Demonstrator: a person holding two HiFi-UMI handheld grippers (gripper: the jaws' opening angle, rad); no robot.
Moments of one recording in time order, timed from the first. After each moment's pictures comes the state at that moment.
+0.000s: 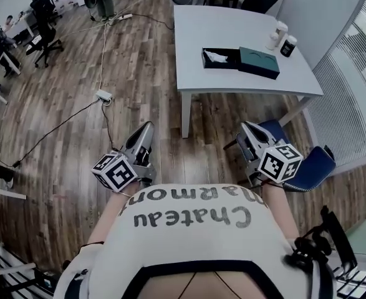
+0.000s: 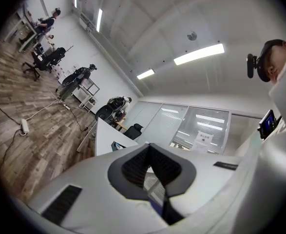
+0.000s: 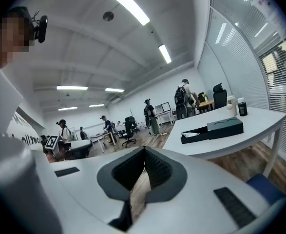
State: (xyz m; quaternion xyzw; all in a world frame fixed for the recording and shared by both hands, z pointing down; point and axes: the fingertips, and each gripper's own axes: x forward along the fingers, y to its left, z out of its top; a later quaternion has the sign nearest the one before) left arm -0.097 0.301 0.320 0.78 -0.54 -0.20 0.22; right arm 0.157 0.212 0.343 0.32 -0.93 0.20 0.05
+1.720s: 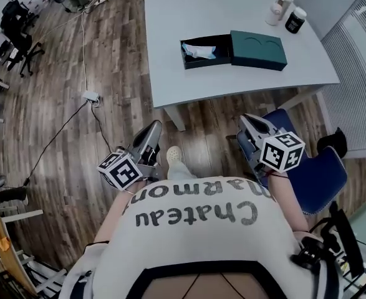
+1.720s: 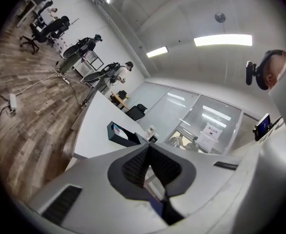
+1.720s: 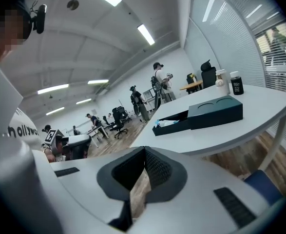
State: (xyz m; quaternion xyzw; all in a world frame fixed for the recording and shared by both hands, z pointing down) left arm -0.058 0.064 0.404 0.78 -0.50 -0.15 0.34; right arm 0.175 -0.002 0.451 0.33 -0.89 0.29 0.12
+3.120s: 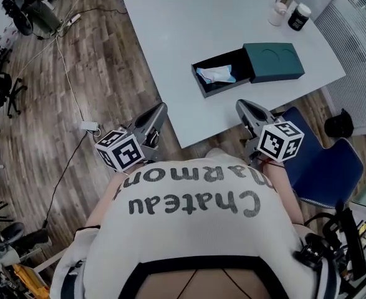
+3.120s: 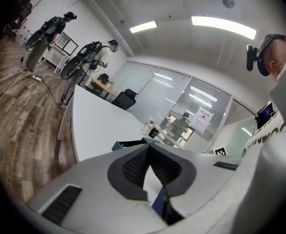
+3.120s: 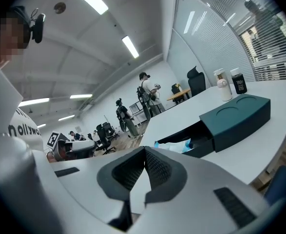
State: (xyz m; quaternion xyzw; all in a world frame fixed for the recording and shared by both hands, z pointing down) left arm -0.143 -0.122 0.396 0.86 -0.38 -0.04 0.33; right arm 0.064 -0.131 0.435 0.43 -0.85 0.31 0.04
